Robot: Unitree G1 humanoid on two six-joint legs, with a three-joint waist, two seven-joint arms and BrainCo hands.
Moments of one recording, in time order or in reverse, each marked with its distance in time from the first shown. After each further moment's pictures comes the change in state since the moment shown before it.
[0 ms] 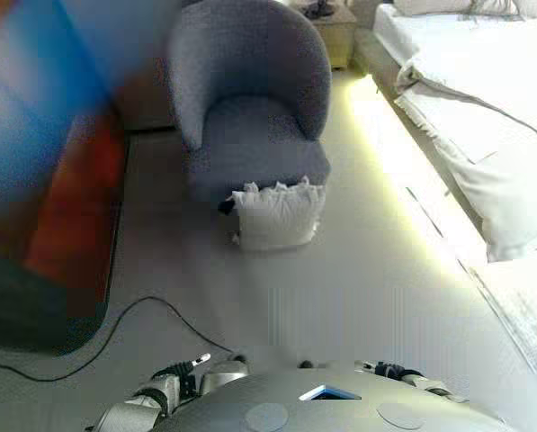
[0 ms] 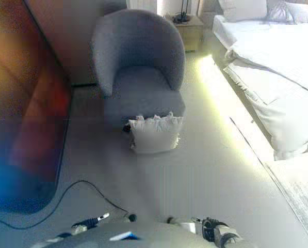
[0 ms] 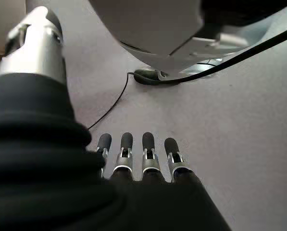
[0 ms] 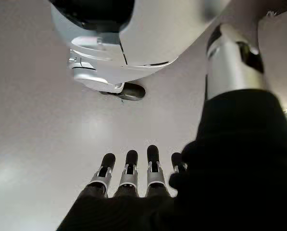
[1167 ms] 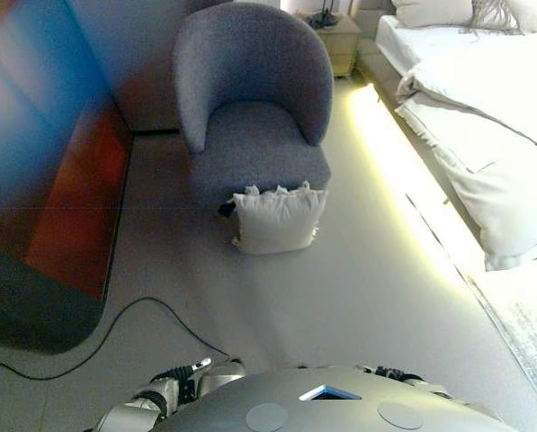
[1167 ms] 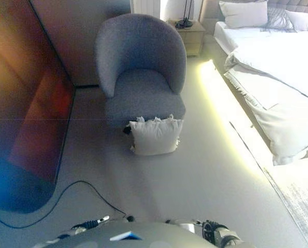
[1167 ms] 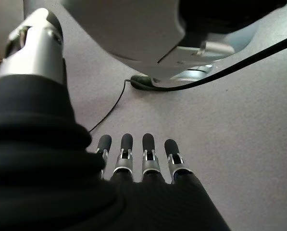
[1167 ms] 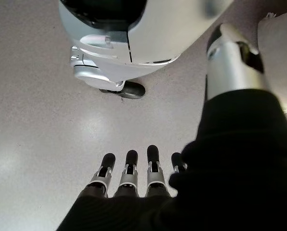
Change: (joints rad) left arm -0.039 0.008 0.014 0.029 0.025 -0.010 -0.020; right arm -0.048 0.006 0.002 0.005 -0.002 0.007 0.011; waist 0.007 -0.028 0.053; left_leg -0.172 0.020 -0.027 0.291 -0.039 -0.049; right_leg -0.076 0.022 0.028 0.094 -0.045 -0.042
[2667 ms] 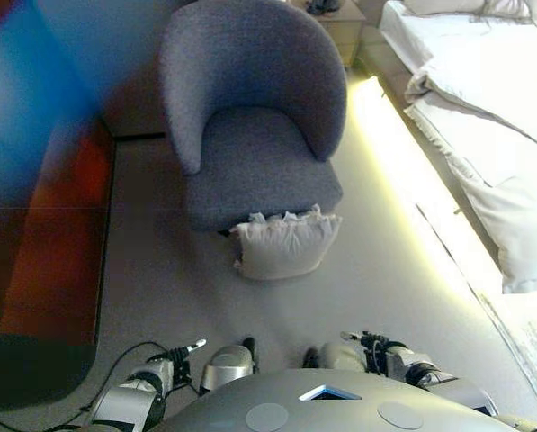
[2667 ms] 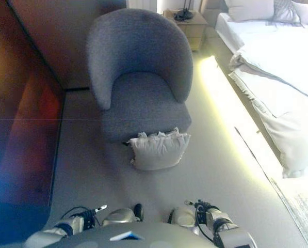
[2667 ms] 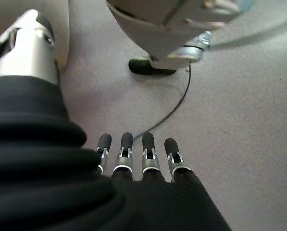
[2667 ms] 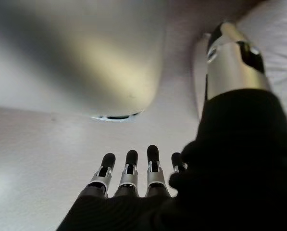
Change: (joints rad) left arm -0.030 0.020 -0.002 0.001 -0.007 0.055 -0.035; right arm -0.036 0.029 -0.006 -0.035 0.024 -0.009 -0.014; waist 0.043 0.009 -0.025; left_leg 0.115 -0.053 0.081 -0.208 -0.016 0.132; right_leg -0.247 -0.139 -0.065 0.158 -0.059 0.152
